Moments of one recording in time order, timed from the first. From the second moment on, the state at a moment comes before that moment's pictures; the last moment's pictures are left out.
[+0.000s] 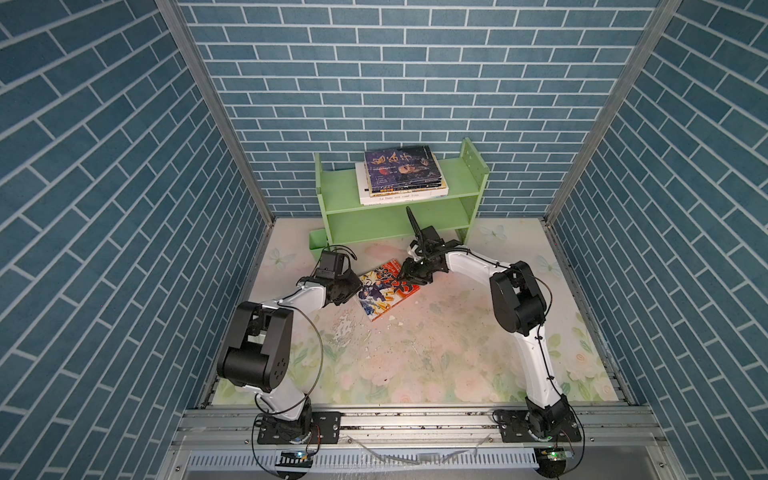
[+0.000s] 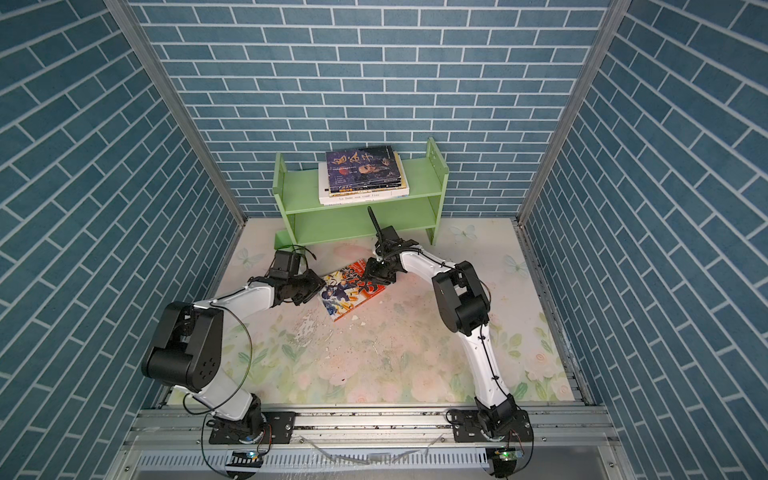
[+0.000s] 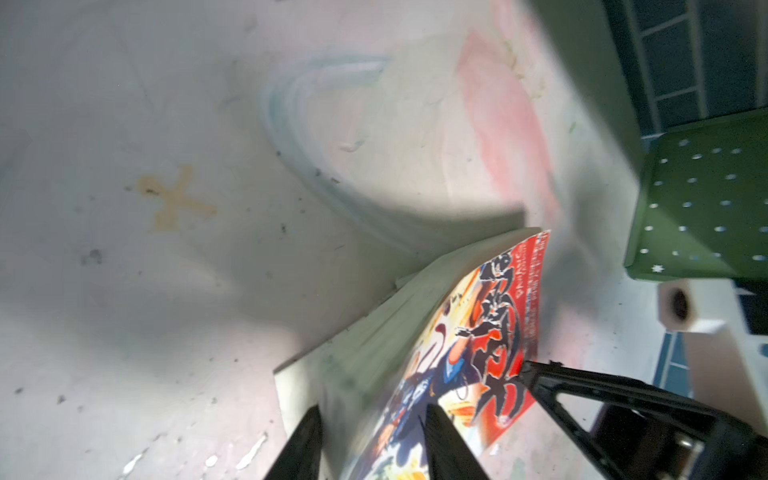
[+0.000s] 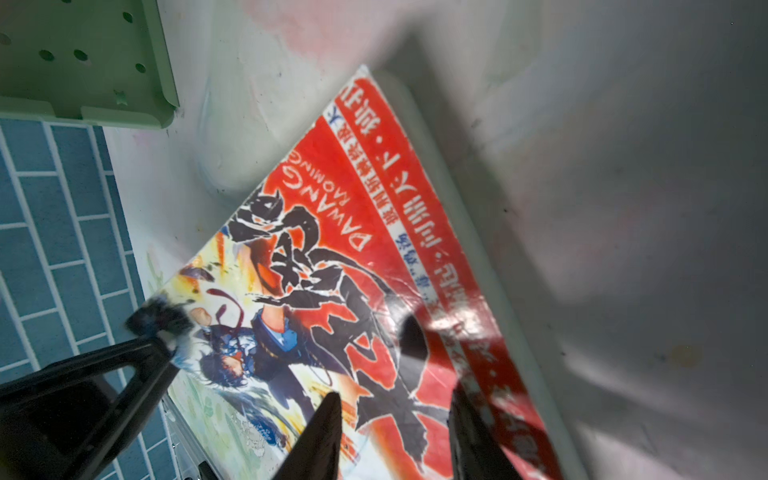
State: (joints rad) left arm -0.23 1.62 0.90 -0.16 0.22 -0.87; right arm 0.62 2.30 1.81 -0.60 -0.49 0.58
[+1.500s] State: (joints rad) left arm -0.31 1.64 1.14 -0.29 0.43 -1.00; right arm 0.43 1.78 0.97 0.05 -0.55 1.10
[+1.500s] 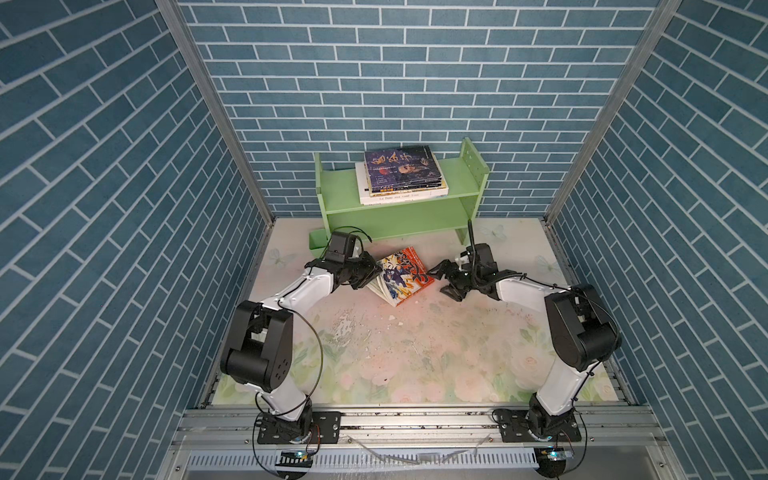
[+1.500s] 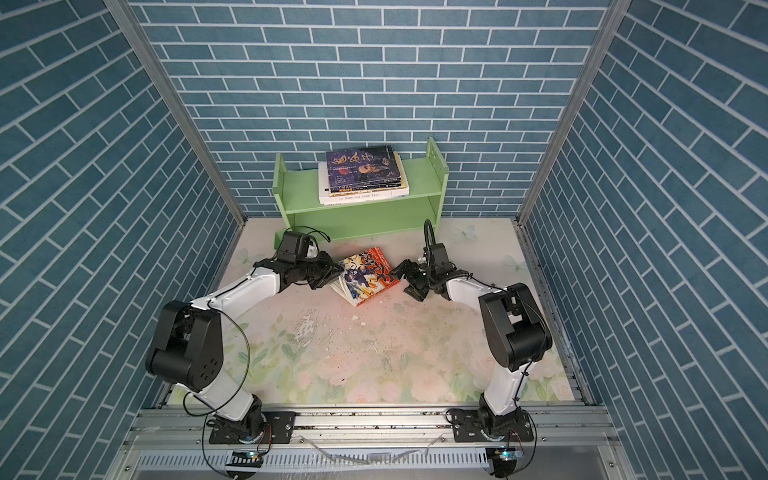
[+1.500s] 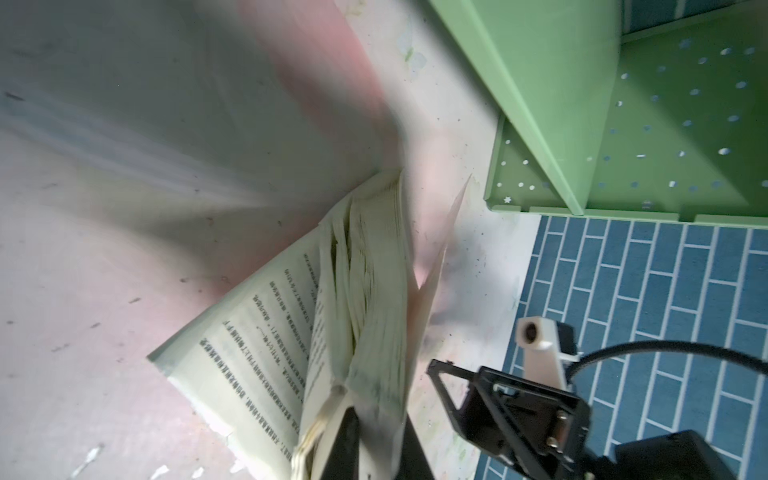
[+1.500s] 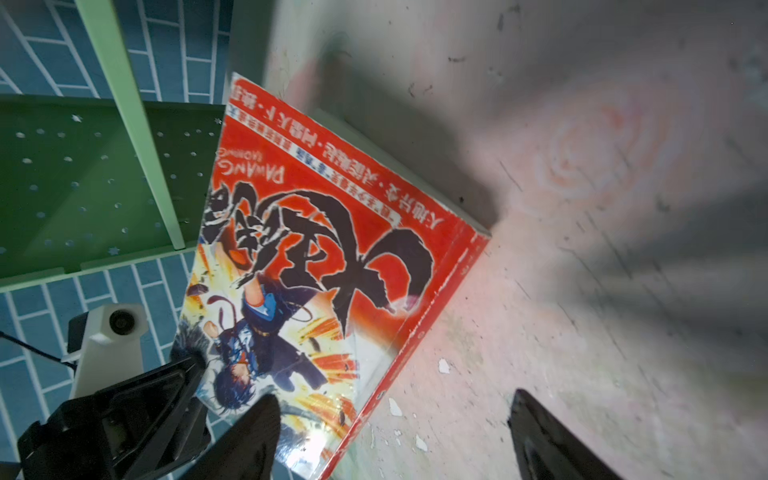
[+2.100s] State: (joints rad) left arm -0.41 1.62 1.17 -0.23 0.39 -1.20; right arm 0.51 1.91 0.80 0.73 -0.49 1.60
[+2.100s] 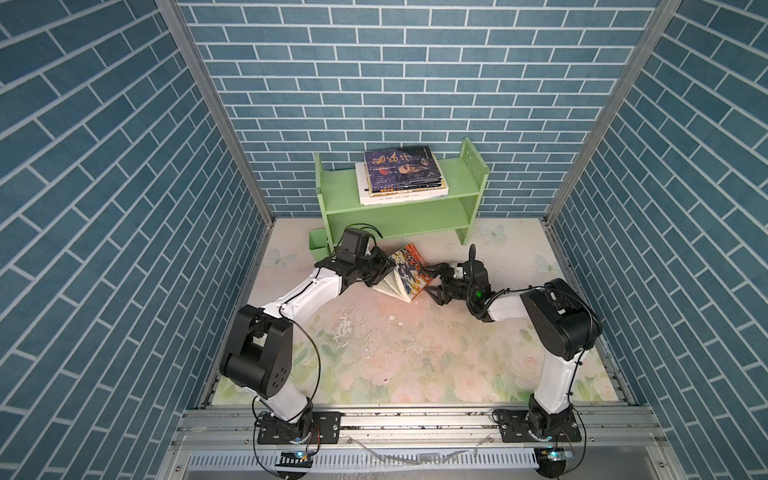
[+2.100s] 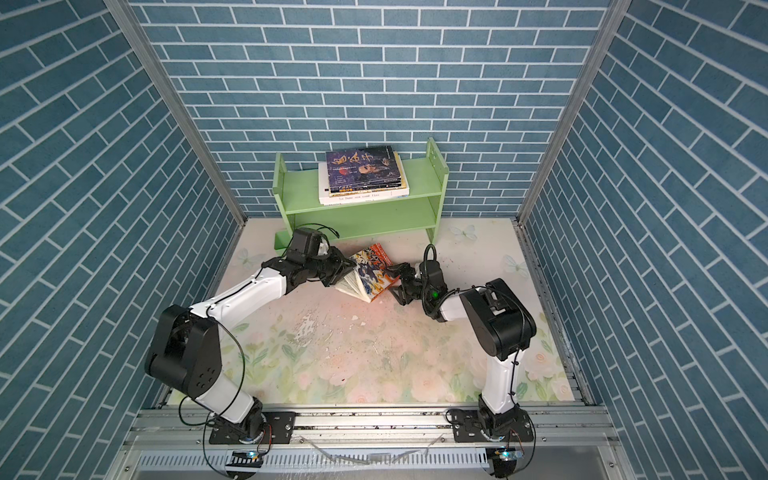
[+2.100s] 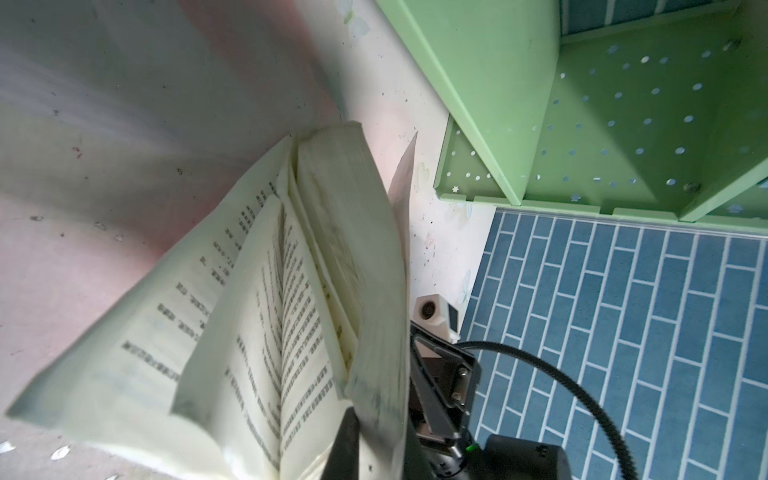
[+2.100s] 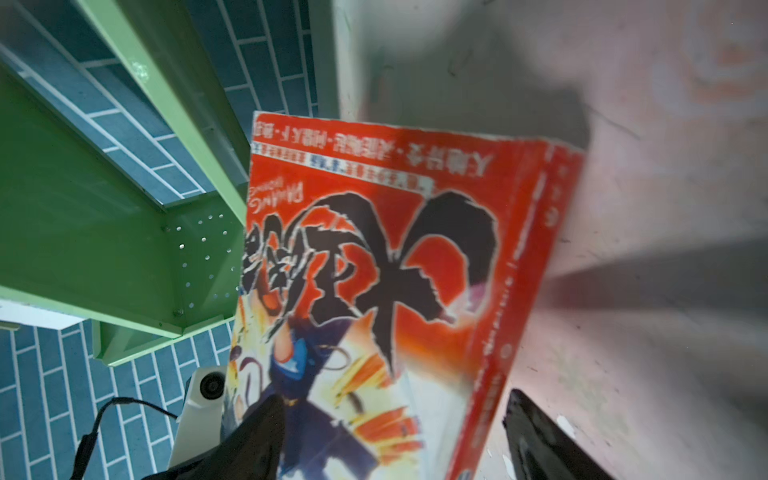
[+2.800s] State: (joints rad) left arm -0.43 1.57 1.19 -0.26 0.34 -1.23; right arm 0.50 2.00 0.89 0.87 -0.45 1.76
